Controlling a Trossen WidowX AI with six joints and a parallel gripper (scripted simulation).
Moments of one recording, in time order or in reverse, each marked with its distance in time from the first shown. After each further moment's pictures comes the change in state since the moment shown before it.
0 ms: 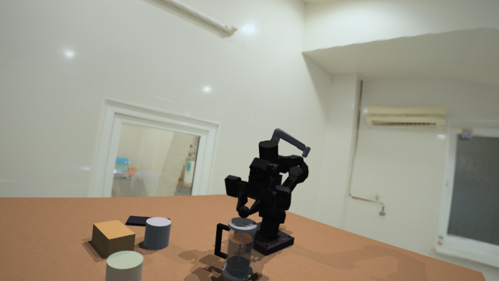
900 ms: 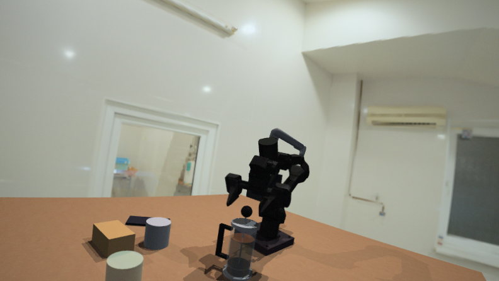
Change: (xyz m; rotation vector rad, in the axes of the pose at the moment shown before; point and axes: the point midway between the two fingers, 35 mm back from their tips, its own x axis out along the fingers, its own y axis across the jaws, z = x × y) arm -0.006 -0.001 0.005 0.008 0.021 -0.004
